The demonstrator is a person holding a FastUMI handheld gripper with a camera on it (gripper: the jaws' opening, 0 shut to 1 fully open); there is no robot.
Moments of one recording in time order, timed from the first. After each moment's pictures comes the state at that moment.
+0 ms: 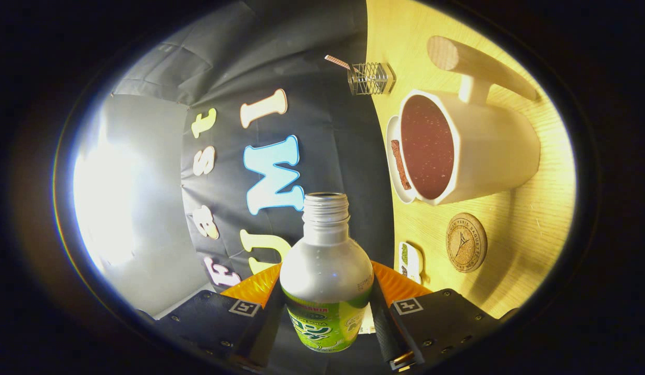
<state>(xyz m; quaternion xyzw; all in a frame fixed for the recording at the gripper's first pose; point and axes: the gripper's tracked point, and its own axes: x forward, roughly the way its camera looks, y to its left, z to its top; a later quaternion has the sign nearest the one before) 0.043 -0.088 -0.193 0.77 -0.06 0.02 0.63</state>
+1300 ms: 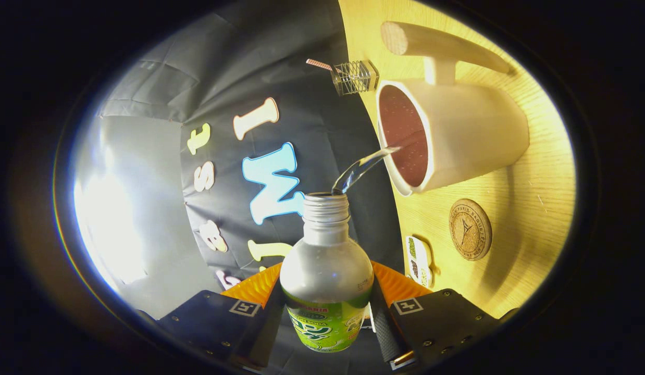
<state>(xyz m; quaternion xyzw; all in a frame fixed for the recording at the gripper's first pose) 0.041 -0.085 -0.193 0.80 -0.07 0.02 0.59</state>
